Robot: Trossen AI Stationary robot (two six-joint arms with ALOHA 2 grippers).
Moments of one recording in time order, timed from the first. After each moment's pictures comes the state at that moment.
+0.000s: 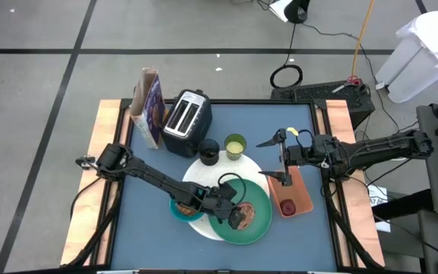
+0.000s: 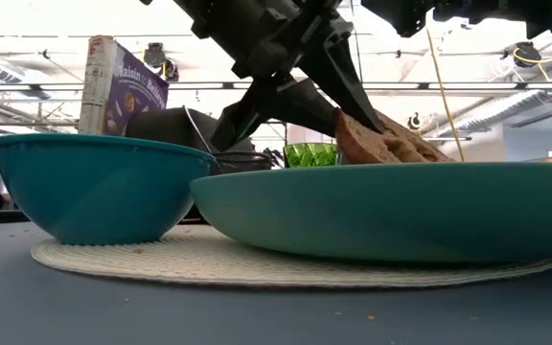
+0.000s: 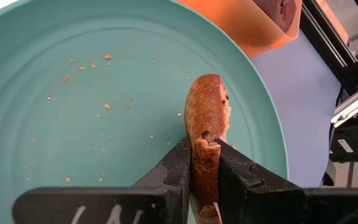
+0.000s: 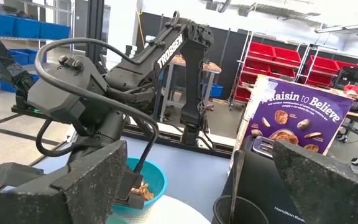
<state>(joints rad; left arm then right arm) -0.36 2.02 1.39 -0.14 -0.27 -1.05 0.07 0.86 0.45 0.46 -0.03 -0.18</state>
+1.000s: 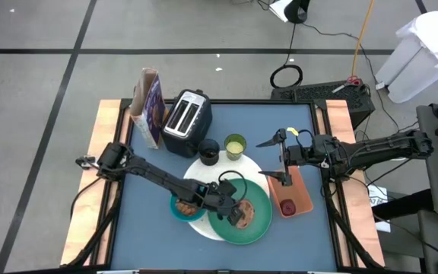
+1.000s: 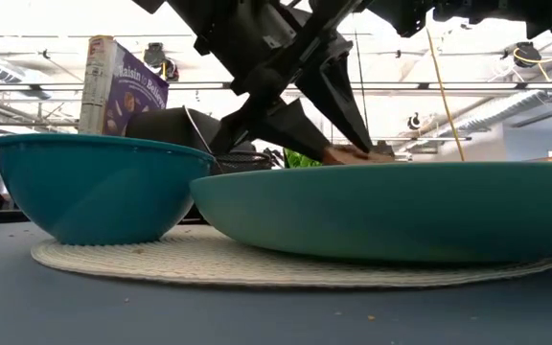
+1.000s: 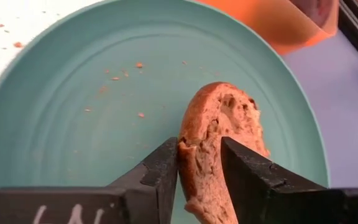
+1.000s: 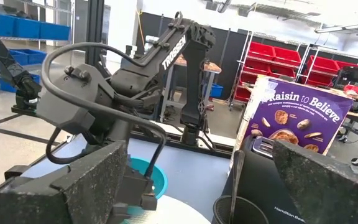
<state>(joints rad) -0.33 2.02 1.39 -0.20 -0.27 -0.99 0.07 0.86 0.45 0.46 -0.03 -0.18</state>
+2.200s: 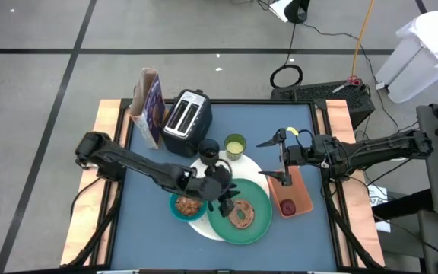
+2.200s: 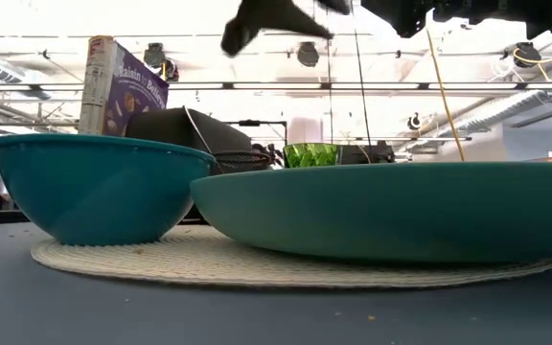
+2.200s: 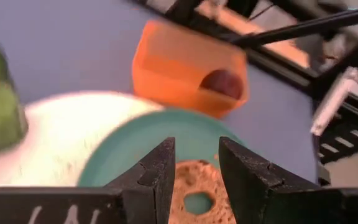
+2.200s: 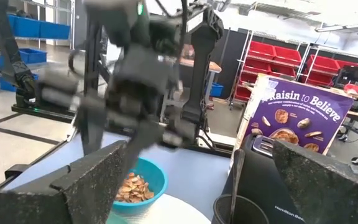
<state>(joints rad) -0.31 1.77 1.39 -0.23 -0.34 -0.62 0.07 0.86 0.45 0.46 -0.03 -0.18</state>
